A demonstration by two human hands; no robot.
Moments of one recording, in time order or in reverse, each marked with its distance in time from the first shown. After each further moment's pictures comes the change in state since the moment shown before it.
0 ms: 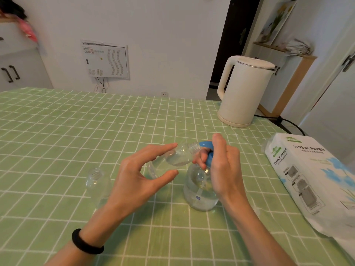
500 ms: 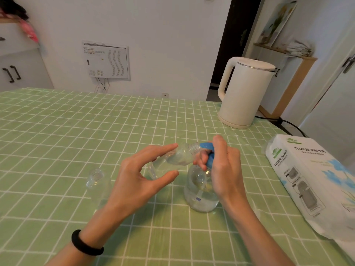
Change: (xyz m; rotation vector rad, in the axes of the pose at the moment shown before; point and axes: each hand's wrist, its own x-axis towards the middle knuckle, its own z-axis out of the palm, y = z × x) left_hand 0.000 -0.001 -0.001 -0.011 0.008 -0.015; right_hand 0.000 0.001 -0.001 0.047 -0.013 -0.004
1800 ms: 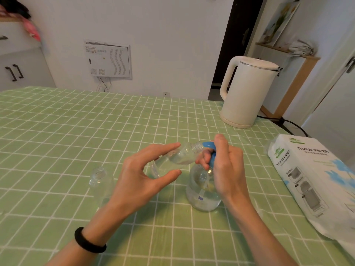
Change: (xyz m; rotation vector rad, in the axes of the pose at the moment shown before) left_hand 0.001 0.002 -0.001 0.004 -0.008 0.007; right_hand 0.001 -0.001 0.000 -0.034 0.010 -0.009
